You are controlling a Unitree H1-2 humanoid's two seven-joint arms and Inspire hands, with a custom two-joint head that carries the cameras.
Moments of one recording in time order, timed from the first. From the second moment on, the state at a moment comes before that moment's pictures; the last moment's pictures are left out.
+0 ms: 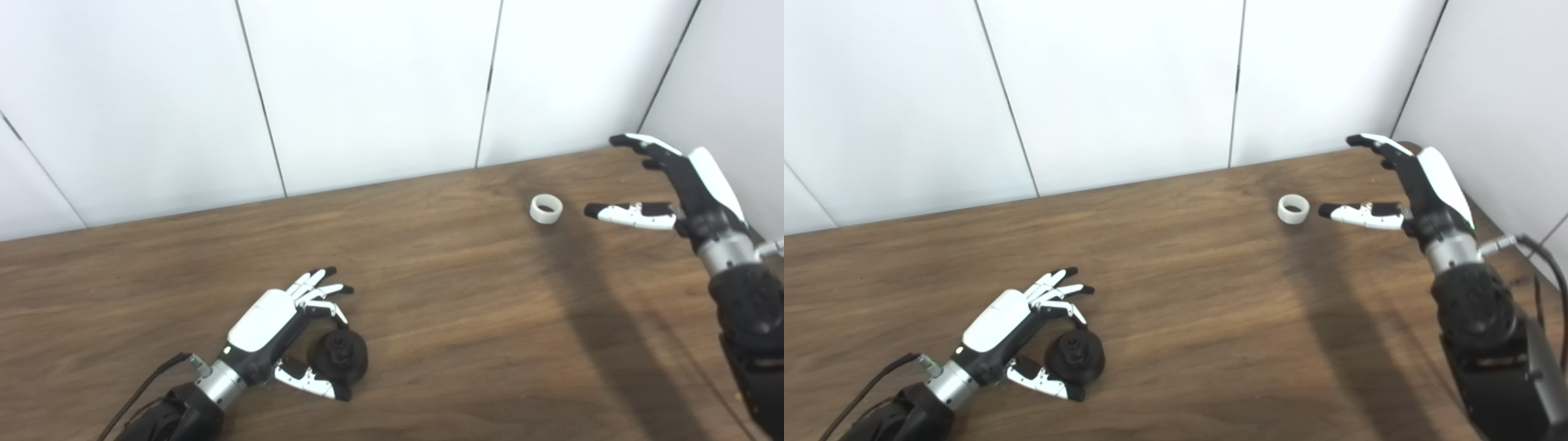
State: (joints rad) left arm -0.39 0.43 -0.65 0.32 0.51 -0.47 0.12; right arm -0.16 -0.64 -0.16 -0.31 -0.37 0.35 0.13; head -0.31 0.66
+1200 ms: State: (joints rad) left arm -0.33 0.41 -0.59 0.26 0.51 -0.47 0.08; right arm -0.64 -0.82 0.30 0.11 -0.74 0.22 0.53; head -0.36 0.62
